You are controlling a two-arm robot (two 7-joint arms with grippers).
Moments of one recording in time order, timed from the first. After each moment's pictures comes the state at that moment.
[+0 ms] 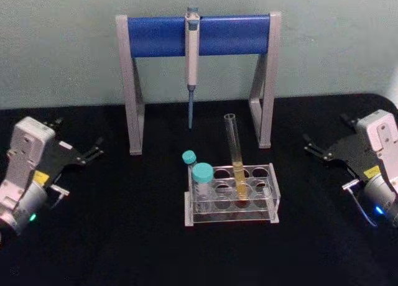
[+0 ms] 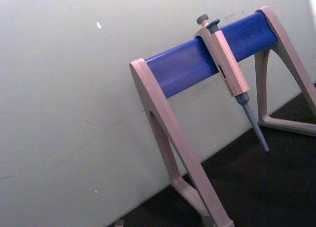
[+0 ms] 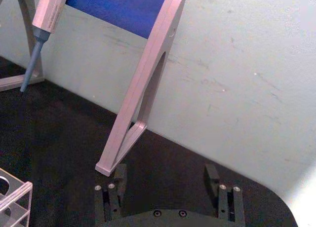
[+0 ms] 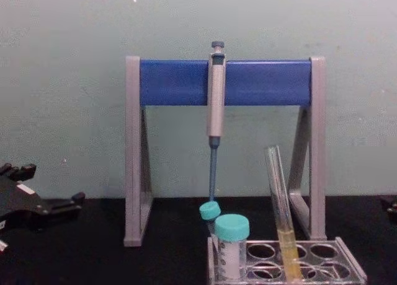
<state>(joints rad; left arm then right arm) -0.20 0.60 0.45 -1.41 -0.25 -0.12 0.03 0.20 0.60 -0.45 -1.41 0.25 -0.12 -0.03</state>
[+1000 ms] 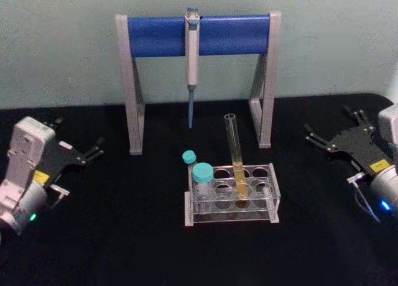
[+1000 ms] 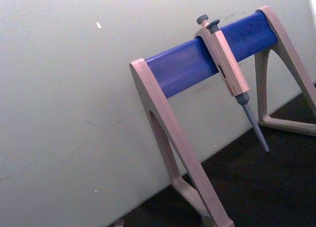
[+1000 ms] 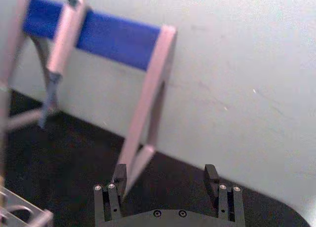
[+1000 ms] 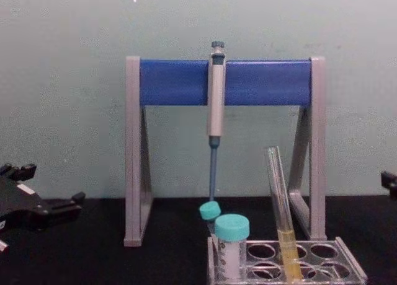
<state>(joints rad) -0.20 0.60 0.45 -1.41 -0.25 -0.12 0.03 0.16 0.59 -0.37 -1.46 0.34 -0.17 0.07</state>
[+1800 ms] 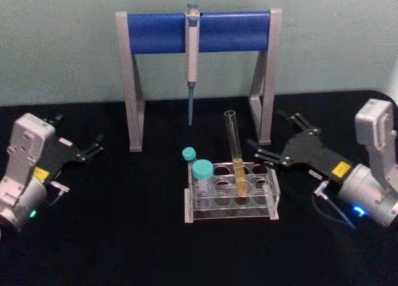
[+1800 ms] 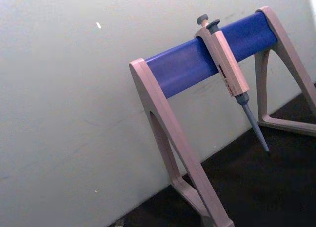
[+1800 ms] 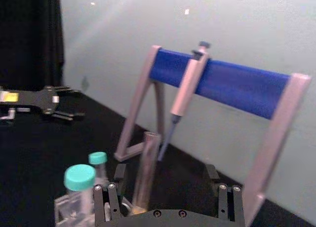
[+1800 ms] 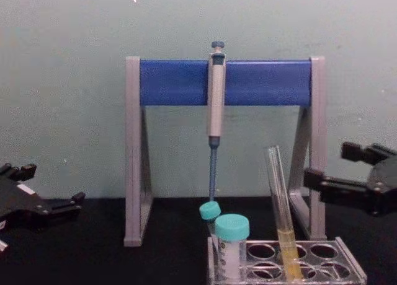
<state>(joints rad) -0.20 0.60 0.45 -1.41 -0.25 -0.12 0.03 0.17 0.57 -0.41 -1.54 0.45 -0.17 0.43</state>
